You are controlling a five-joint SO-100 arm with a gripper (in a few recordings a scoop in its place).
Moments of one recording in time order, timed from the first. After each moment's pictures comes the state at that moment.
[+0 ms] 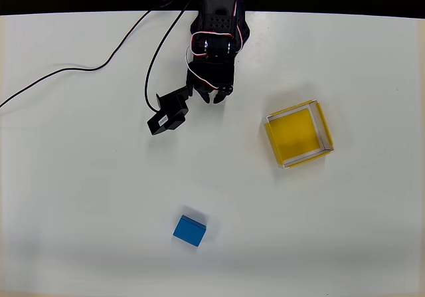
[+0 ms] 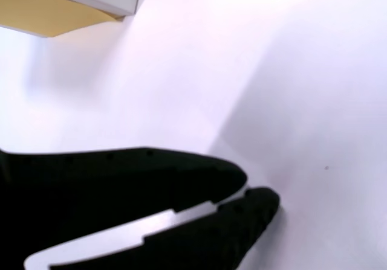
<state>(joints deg) -0.4 190.0 178.6 76.8 -91.2</state>
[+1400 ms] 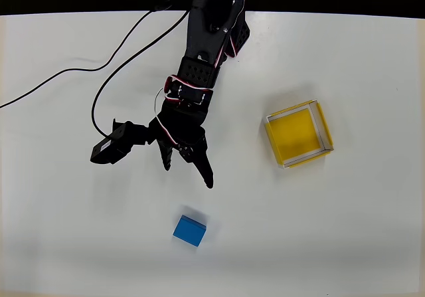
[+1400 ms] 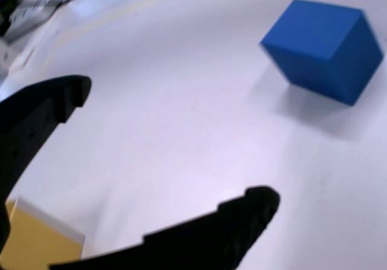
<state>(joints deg) 12.3 113.6 132.3 24.1 -72.0</state>
